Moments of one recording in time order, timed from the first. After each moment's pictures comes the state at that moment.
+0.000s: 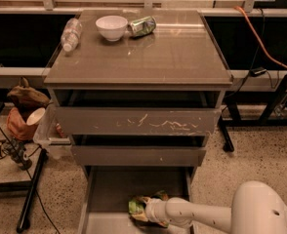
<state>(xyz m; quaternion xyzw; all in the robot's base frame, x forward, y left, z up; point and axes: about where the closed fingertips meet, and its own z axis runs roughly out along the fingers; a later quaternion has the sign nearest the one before) 0.518 0.004 0.159 -0.47 0.79 0.21 0.34</state>
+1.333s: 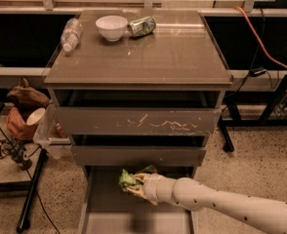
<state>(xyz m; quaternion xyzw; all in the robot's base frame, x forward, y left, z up) 0.531 0.026 0.420 -0.52 0.69 0.19 0.46</state>
